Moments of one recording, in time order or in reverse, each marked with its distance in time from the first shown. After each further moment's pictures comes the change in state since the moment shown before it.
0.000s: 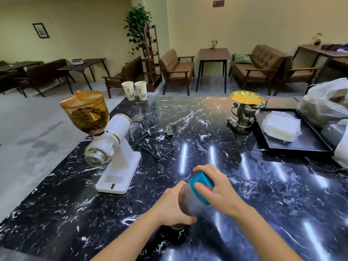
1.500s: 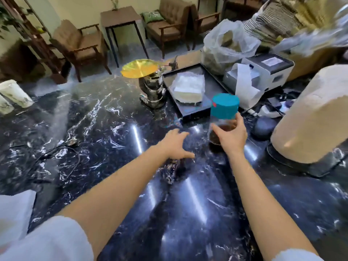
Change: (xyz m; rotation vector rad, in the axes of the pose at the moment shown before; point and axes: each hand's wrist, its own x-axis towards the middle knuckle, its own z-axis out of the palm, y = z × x) left_hand 0.256 0.146 0.173 0.714 -0.513 0.278; right_hand -0.036 0.219 -0.204 0.025 1.118 0.676
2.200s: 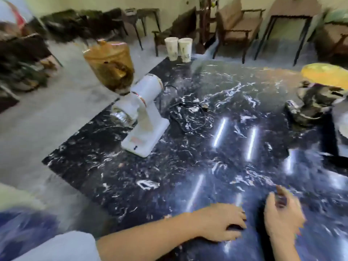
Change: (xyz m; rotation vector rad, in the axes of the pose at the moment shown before) left_hand -0.247 -0.039 0.124 -0.347 0.357 0.162; right_hand -0.196 0.015 0.077 -0.247 -0.451 -0.286
